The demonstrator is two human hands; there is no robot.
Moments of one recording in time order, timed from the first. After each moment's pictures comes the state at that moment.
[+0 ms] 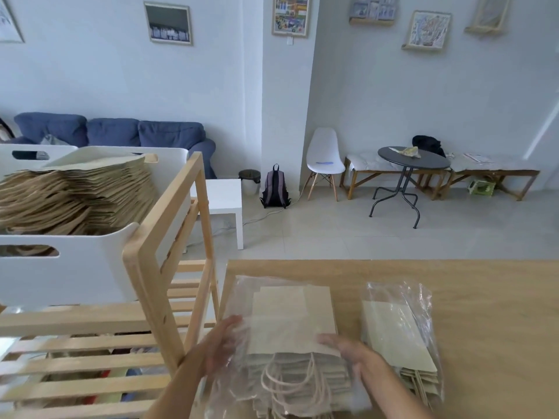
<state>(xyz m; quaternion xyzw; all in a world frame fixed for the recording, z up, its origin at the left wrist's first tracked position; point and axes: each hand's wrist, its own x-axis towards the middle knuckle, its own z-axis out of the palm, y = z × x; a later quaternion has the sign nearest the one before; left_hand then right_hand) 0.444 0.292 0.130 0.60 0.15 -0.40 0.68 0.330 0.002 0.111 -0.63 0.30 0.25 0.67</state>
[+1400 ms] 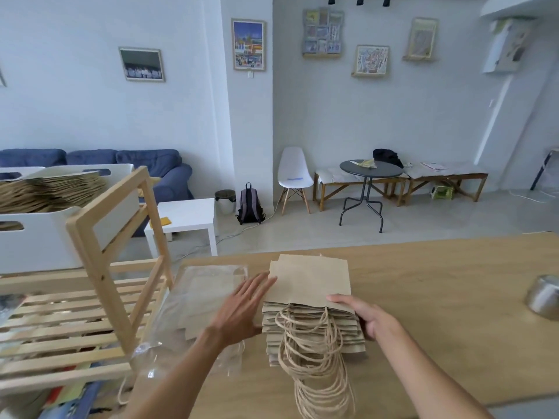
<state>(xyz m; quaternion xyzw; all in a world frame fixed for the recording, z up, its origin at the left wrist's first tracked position) 0.266 0.132 0.192 0.84 -0.51 0.18 0.08 0.121 -0.136 0.225 -0.62 0.34 0.11 0.70</state>
